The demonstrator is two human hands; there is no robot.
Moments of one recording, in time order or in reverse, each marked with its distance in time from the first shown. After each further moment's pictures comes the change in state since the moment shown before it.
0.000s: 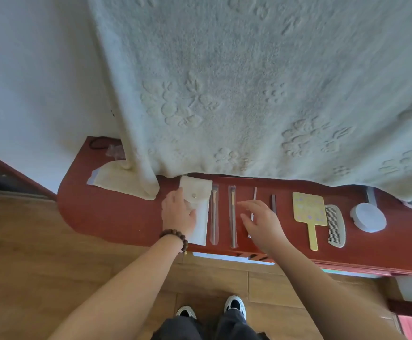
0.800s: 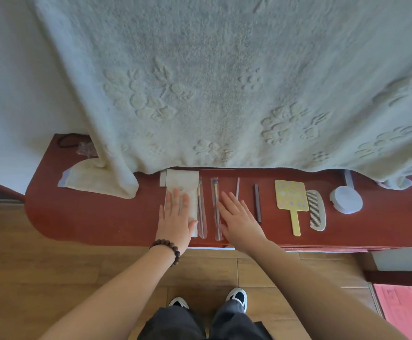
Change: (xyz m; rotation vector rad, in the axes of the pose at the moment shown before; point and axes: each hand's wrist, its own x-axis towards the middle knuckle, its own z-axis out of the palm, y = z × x) left_hand -0.016 -0.010 0.042 0.476 -0.255 0.275; right_hand 0.003 0.032 0.032 -0.541 -0.226 -0.119
